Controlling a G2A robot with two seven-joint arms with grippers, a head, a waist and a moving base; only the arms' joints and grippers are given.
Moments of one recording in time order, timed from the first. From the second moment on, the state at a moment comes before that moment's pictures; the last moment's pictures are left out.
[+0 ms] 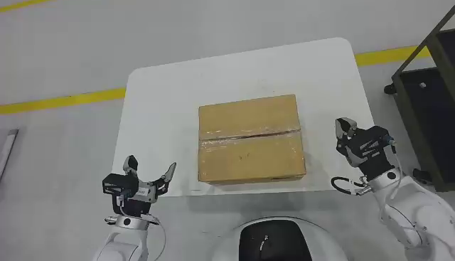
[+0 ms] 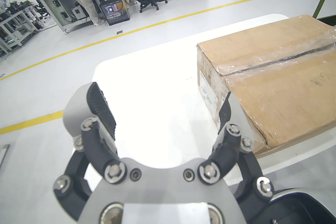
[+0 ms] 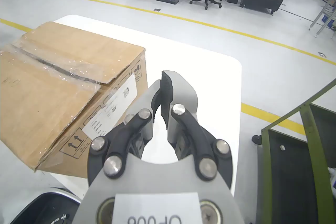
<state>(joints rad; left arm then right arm) 1.79 -1.22 -1.72 -2.06 1.37 -0.18 0.08 -1.63 -1.23 1.58 -2.08 -1.37 -0.20 0.10</state>
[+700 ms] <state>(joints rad) 1.79 -1.22 -1.72 -2.06 1.37 -0.18 0.08 -1.61 -1.24 1.46 -1.91 -1.32 -0.26 0.00</state>
